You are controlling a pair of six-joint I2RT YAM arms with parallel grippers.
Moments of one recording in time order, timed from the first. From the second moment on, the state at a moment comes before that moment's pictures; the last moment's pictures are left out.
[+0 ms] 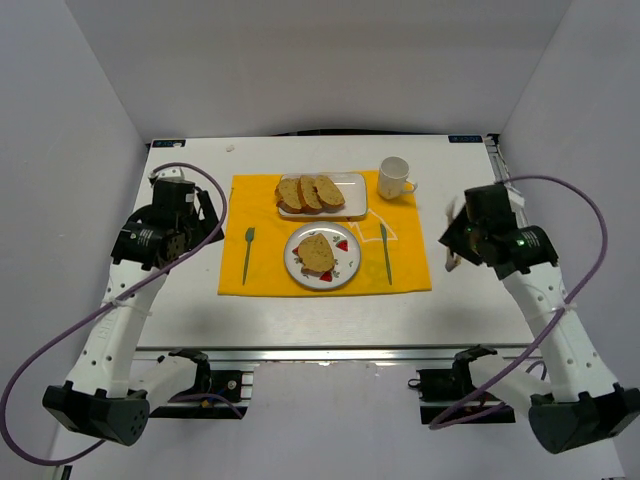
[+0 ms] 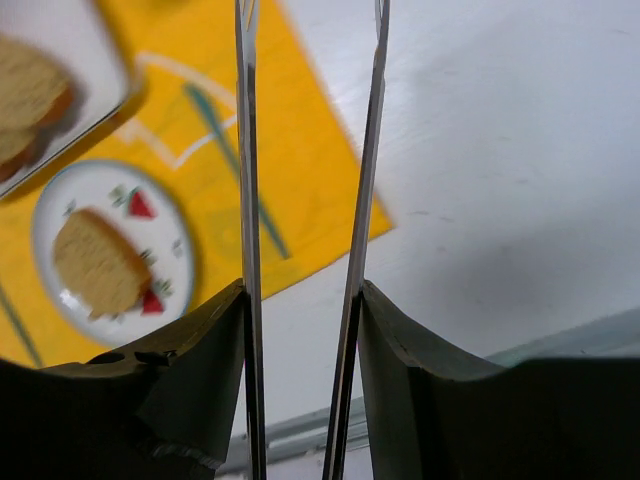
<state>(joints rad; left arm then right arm) -0.22 1.05 1.26 -1.03 -0.35 -0.43 0.37 1.04 1.21 -1.03 0.27 0.74</state>
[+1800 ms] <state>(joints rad) -0.22 1.06 1.27 -1.01 -0.29 -0.43 -0.15 1.01 0.93 -0.99 0.11 0.65</state>
